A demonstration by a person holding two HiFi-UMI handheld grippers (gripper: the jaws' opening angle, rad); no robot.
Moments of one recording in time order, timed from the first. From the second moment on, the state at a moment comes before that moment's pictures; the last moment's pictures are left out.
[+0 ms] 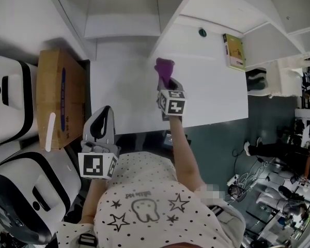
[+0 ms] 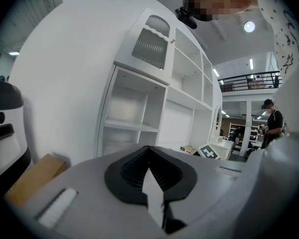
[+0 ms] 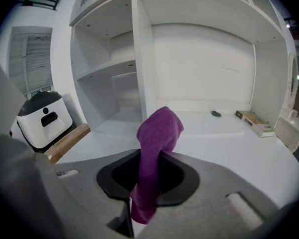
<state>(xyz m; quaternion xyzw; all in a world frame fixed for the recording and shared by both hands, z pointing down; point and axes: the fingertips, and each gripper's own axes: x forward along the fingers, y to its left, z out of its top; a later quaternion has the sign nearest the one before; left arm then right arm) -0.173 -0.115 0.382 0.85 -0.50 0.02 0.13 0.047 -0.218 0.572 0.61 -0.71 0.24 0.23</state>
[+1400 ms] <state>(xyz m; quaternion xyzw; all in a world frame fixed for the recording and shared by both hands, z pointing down) -0.186 -0.117 0.391 0.85 -0.51 0.02 0.15 0.055 -0.258 0.649 0.61 -0.67 0.26 0.34</state>
